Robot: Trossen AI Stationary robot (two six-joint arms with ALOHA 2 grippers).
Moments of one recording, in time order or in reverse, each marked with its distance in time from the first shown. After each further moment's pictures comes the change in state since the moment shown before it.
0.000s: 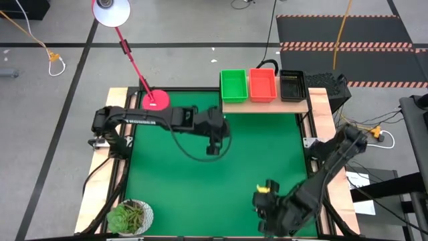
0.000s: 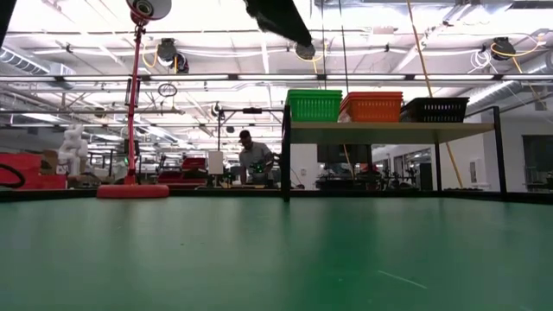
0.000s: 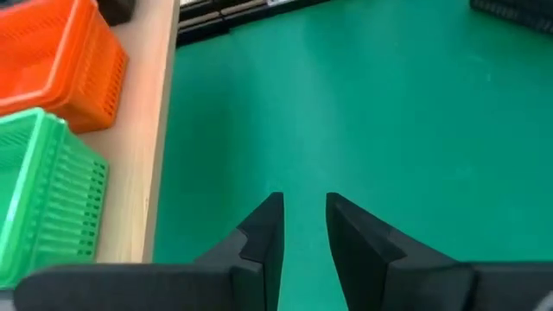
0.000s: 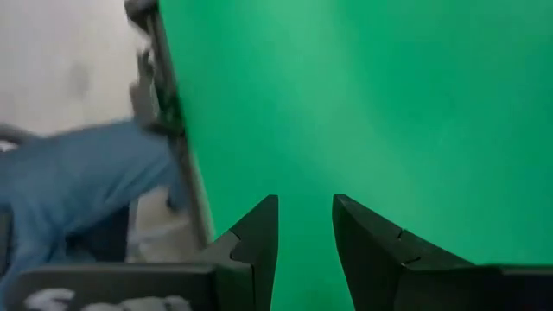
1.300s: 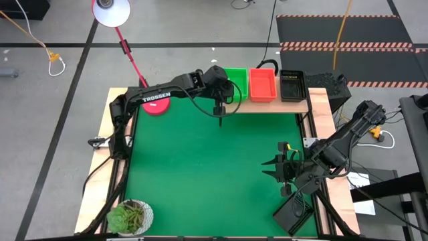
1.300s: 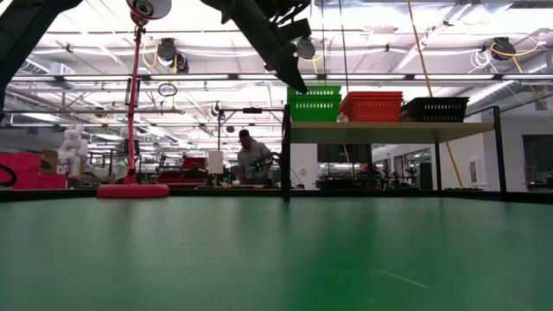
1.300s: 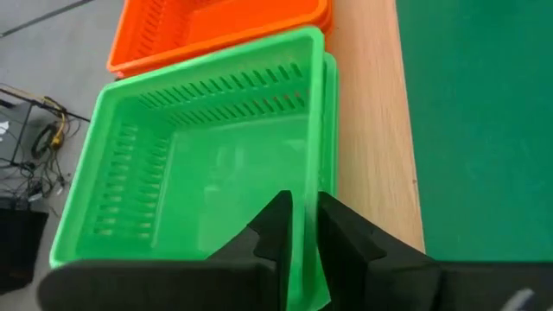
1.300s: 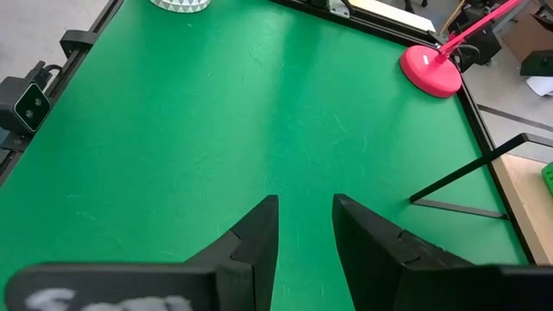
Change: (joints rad) left arm 0.370 0.200 0.219 -0.009 0.085 0.292; right arm -0.088 -0.561 -0.427 0.189 0.331 -0.798
